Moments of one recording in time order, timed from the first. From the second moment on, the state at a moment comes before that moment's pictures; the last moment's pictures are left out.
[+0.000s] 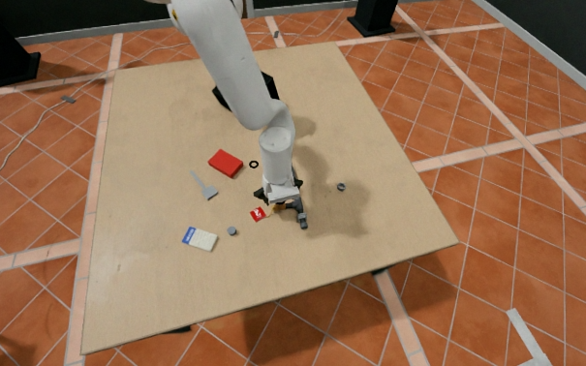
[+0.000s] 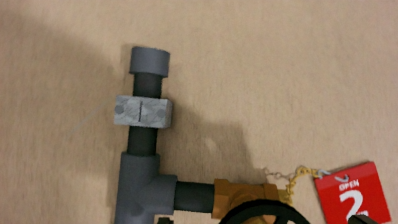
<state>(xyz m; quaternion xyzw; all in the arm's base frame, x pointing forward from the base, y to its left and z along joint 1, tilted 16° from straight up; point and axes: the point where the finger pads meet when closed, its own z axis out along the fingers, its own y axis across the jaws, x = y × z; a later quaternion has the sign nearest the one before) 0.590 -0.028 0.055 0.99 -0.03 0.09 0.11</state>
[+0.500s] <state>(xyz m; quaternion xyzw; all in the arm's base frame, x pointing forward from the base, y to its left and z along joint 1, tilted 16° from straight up) 0.590 -0.028 0.055 0.91 -0.39 0.11 0.06</state>
